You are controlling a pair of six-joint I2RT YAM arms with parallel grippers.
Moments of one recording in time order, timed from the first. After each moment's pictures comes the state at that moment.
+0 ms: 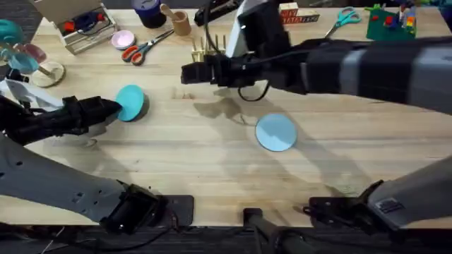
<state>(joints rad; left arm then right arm) 1.02 2.07 1.16 -1.01 1.01 0.68 0.67 1.77 1.09 0.01 -0.46 0.58</state>
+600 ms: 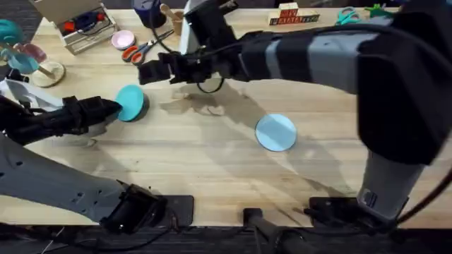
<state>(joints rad) 1.02 2.07 1.16 -1.01 1.01 0.68 0.78 2.12 1.49 0.02 -0.58 0.59</state>
